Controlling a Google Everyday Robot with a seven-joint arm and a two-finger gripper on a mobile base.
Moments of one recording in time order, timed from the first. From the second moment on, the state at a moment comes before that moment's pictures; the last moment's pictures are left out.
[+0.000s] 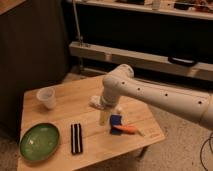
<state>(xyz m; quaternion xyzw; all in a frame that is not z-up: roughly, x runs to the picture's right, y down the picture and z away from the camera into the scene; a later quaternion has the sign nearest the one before) -0.011 0.105 0.729 0.10 -0.31 -0.94 0.09</state>
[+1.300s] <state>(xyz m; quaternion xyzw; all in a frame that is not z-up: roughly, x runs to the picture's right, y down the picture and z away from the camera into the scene) 0.145 0.162 0.713 0.09 -0.28 -0.94 0.16</state>
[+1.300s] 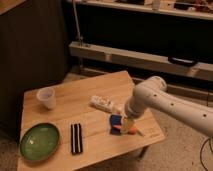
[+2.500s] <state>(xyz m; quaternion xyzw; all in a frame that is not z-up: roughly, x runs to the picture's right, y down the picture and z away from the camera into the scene) 0.171 0.227 0.768 0.15 -0.33 -0.90 0.22</state>
